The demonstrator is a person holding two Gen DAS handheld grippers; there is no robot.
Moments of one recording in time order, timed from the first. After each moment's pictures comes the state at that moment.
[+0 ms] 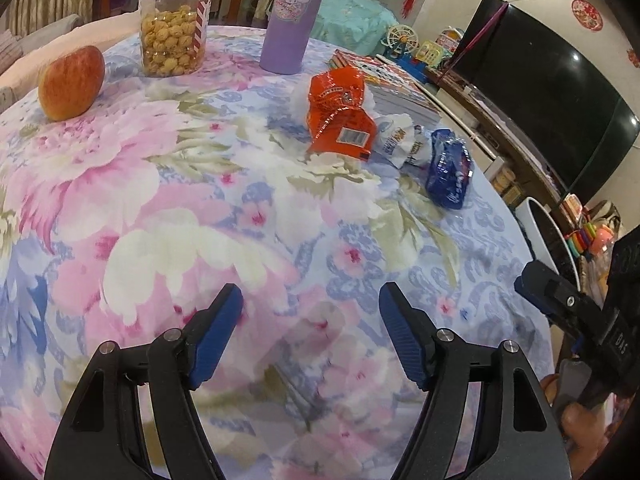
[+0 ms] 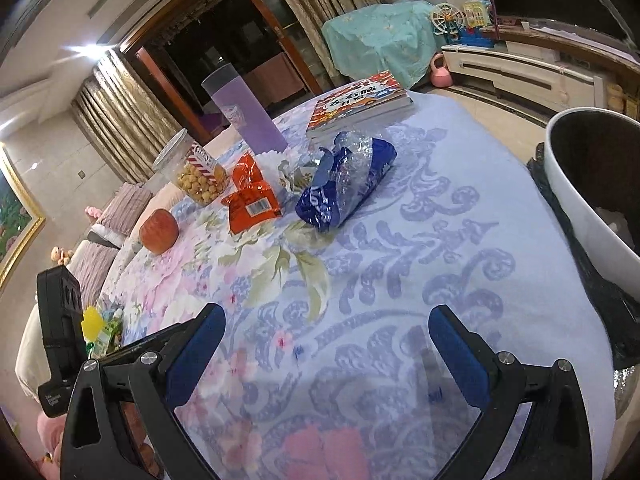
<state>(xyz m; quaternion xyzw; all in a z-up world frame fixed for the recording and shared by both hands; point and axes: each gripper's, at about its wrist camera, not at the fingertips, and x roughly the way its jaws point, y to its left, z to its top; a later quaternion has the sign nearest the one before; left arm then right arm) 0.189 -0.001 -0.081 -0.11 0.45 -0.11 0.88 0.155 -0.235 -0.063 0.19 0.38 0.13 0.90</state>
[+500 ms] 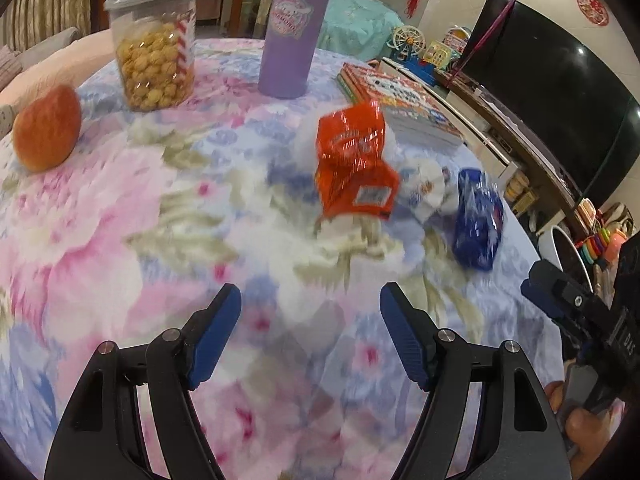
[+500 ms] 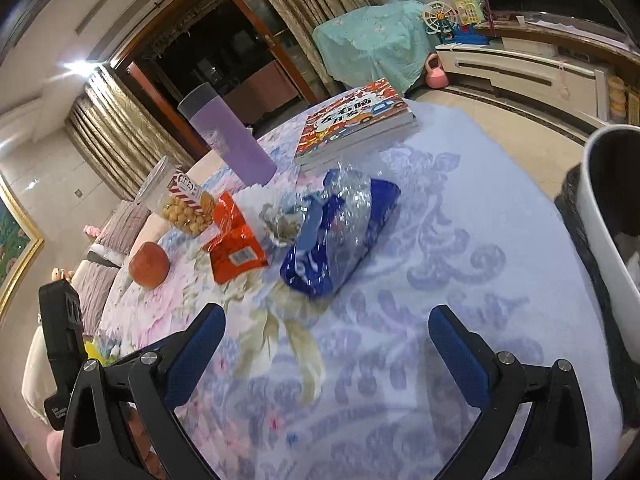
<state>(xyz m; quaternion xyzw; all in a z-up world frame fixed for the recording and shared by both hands) 0.254 -0.007 -0.072 -0.08 0.45 -0.10 0.89 0.209 -0.240 -0.063 0.21 0.37 0.13 0.90</state>
